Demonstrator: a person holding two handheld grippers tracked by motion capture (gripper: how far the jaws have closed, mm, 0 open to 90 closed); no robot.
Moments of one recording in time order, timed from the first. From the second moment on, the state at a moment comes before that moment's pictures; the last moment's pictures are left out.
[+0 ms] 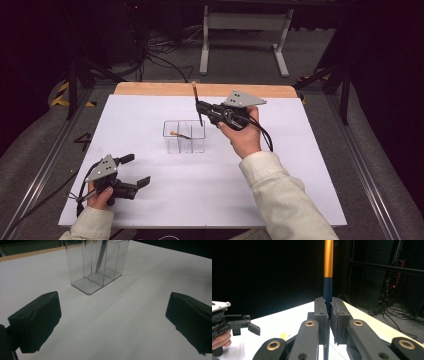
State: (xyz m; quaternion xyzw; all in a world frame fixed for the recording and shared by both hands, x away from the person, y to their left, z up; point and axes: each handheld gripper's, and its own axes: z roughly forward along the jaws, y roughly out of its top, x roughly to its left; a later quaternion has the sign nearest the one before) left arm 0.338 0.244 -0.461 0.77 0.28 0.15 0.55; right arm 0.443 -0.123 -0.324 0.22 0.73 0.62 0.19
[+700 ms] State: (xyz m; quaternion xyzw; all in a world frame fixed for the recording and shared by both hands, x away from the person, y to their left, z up) left arm 0.339 0.244 -0.461 0.77 0.28 0.15 0.56; right arm 0.456 -0.103 -0.338 0.23 0.73 0.62 0.17
